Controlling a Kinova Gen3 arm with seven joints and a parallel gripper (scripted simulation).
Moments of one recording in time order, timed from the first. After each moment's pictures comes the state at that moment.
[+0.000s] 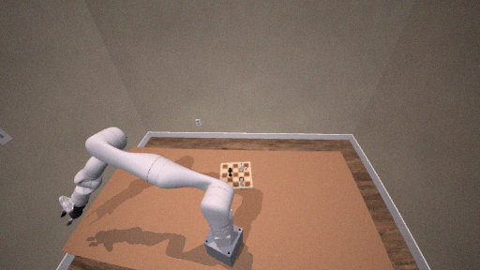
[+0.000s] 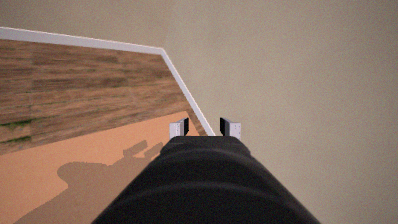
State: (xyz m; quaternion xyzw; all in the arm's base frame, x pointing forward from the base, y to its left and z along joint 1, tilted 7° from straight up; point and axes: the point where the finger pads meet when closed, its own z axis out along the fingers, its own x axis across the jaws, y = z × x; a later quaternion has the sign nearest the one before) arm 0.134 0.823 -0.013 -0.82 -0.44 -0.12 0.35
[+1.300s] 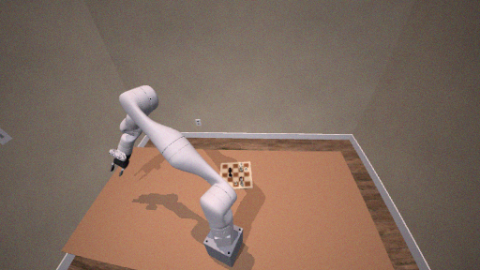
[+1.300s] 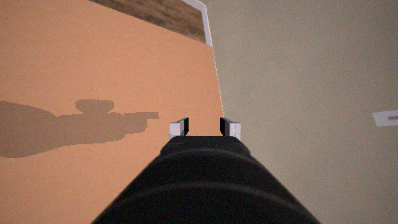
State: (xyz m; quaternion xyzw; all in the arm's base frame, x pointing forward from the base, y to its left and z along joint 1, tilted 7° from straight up) arm 0.378 0.608 0.069 -0.75 -0.59 -0.18 0.23
